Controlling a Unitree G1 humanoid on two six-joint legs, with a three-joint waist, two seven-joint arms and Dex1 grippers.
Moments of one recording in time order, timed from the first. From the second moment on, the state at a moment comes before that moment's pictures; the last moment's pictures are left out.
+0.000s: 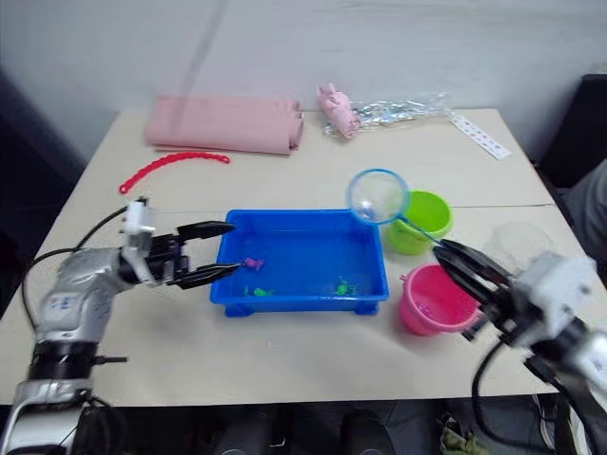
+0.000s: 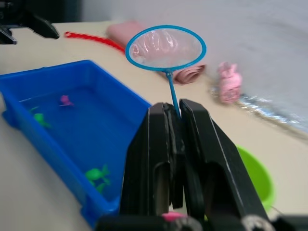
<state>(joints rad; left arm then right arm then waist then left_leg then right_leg) -0.36 0.63 0.21 0.10 -0.51 0.25 -1.19 0.25 -0.89 -0.37 -0.65 0.75 0.13 0.57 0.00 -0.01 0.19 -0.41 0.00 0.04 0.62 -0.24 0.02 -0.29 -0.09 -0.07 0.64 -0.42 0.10</state>
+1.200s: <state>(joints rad) -0.07 0.84 0.41 0.10 -0.51 0.16 -1.25 -0.72 -0.45 0.54 0.01 0.03 0.49 0.85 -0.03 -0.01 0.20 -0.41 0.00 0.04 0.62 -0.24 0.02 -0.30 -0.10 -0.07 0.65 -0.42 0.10</state>
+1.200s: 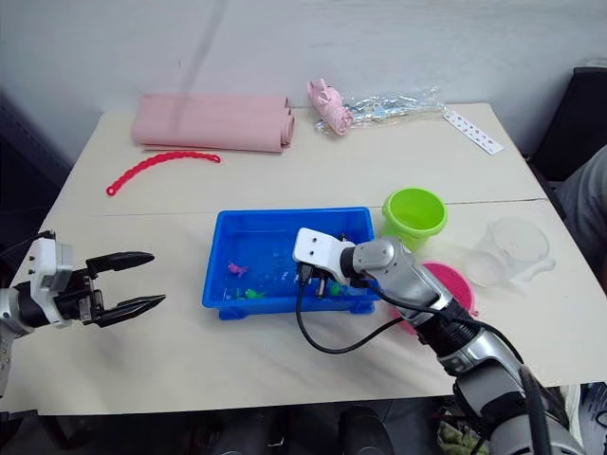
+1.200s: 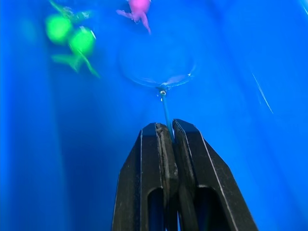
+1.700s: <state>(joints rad) -0.10 0.84 0.38 0.19 -0.50 0.08 -1.29 -0.65 -0.38 0.44 -0.04 0.09 0.50 0.88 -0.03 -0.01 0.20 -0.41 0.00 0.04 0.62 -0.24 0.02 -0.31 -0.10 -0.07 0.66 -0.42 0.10</state>
